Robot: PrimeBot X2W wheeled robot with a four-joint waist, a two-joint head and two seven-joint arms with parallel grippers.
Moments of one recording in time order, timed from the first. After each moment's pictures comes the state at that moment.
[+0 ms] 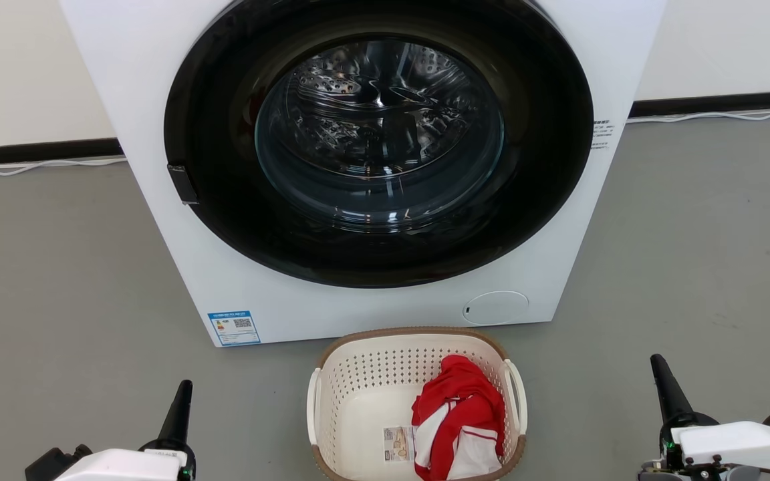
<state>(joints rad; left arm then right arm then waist) -0.02 0.03 0.09 0.32 -1.33 -0.10 0.03 -0.03 -0.06 -0.10 0.30 1.29 0.12 0.03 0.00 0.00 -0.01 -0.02</state>
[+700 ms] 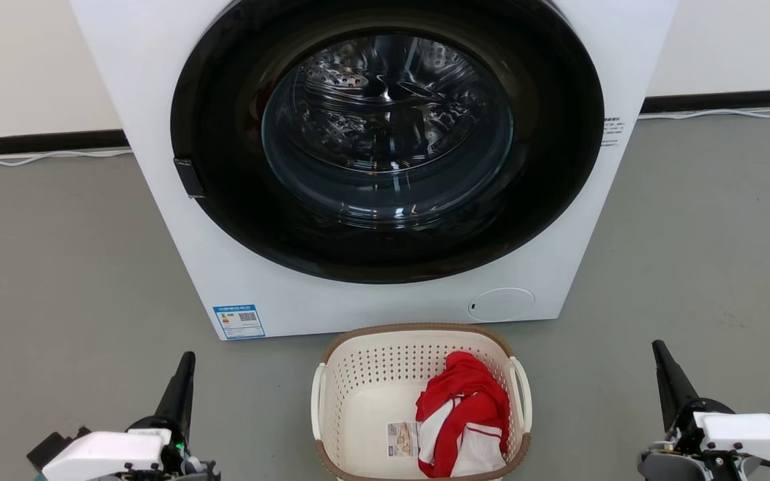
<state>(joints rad) -0.04 0.04 0.09 0.29 -1.53 -0.12 0.09 -0.05 -0.05 -0.13 0.28 1.53 0.12 0.09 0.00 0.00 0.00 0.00</state>
